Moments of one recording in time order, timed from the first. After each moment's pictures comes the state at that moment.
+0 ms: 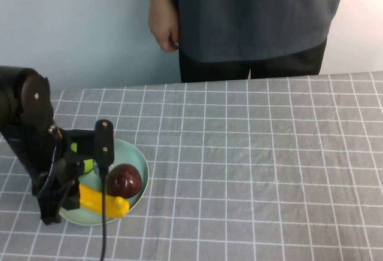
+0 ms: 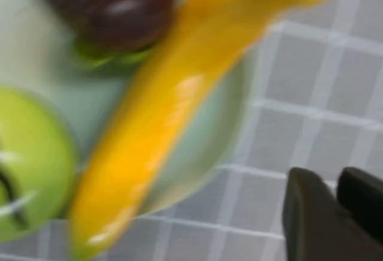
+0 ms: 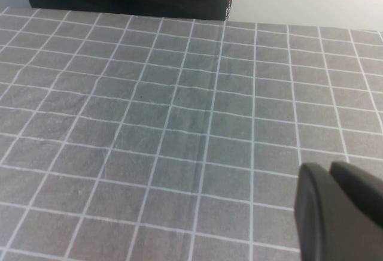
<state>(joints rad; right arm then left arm) 0.11 -0.01 0.03 -0.09 0.38 0.03 -0.29 1.61 -1.04 -0.02 1.07 1.21</state>
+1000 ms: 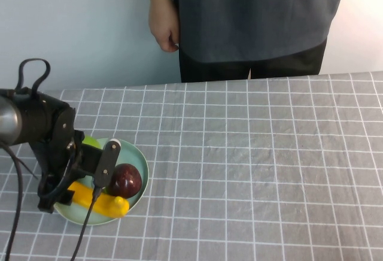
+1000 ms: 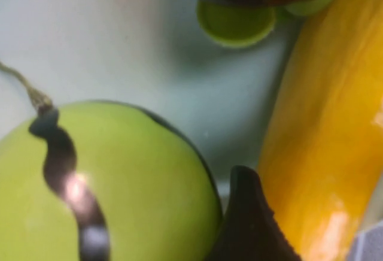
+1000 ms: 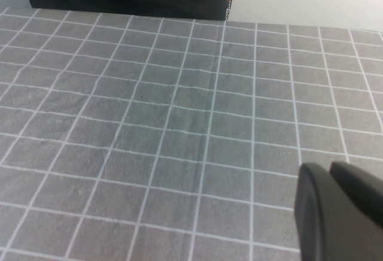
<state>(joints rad) 0.11 -0.01 0.03 -0.09 0.38 0.03 -0.26 1.87 -1.04 0.28 0.70 1.38</state>
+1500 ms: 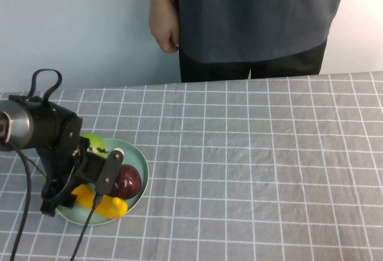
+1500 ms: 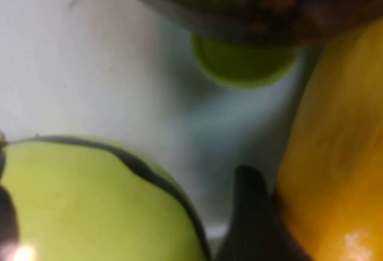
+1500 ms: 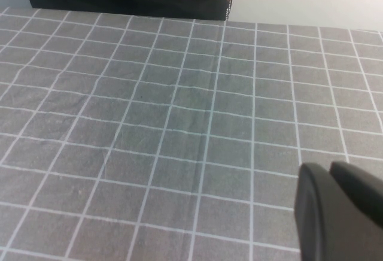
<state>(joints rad) 0.11 -0.01 0.03 -0.09 0.38 0.03 -0.26 1.95 -1.05 0.32 0.64 1.41</state>
